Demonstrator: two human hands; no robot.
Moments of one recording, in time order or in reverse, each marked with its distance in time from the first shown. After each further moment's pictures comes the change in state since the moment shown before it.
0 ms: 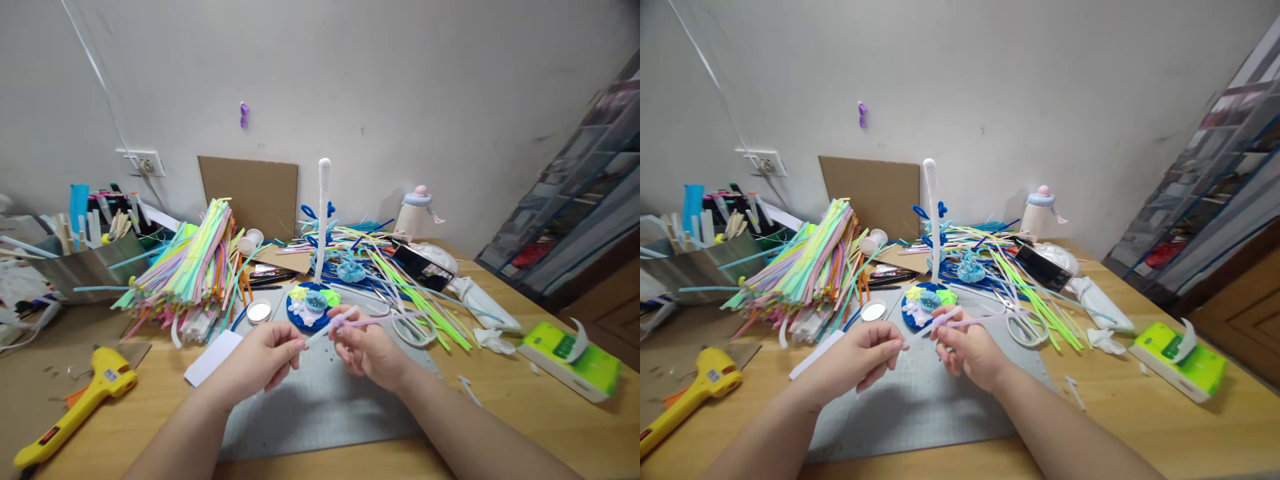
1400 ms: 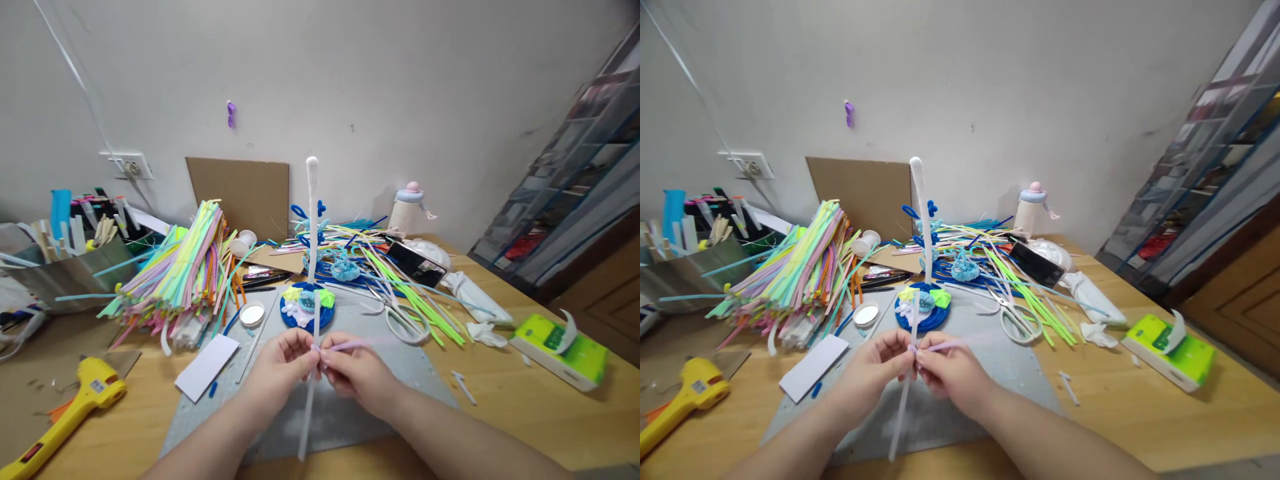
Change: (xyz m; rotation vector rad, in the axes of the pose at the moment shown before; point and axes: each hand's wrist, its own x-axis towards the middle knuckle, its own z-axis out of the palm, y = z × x) left_hand 0.017 -0.016 0.043 -0.458 0.078 0.201; right_hand -0.015 0.011 0.005 -0.342 -0.155 0.009
